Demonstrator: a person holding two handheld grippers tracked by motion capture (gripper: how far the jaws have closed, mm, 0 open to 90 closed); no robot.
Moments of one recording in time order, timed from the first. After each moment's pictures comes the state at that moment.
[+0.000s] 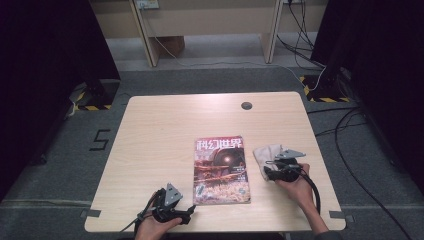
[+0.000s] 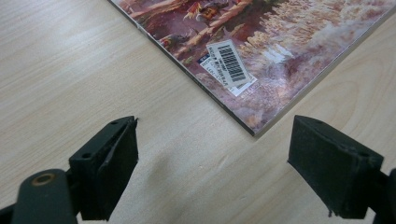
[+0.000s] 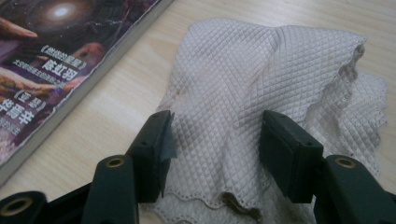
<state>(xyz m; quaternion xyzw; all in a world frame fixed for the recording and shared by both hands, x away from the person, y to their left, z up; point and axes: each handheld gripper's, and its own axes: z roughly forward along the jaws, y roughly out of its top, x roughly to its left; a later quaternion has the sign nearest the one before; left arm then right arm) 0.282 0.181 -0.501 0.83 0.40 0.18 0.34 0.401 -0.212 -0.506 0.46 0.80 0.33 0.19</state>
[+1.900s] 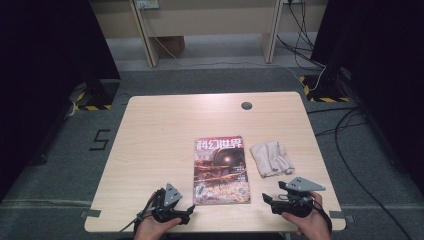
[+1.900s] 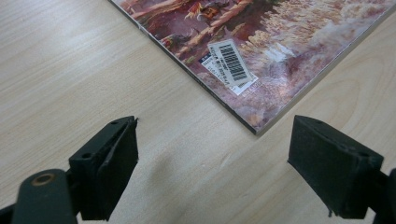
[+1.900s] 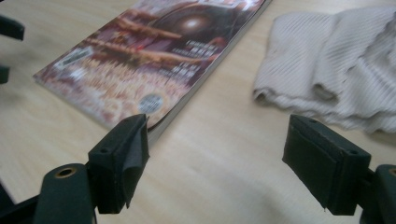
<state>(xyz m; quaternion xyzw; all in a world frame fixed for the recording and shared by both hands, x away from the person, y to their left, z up) 0.282 0.182 -0.501 0.83 0.40 0.18 0.34 0.297 -0.215 -0.484 0.43 0.78 0.43 0.15</state>
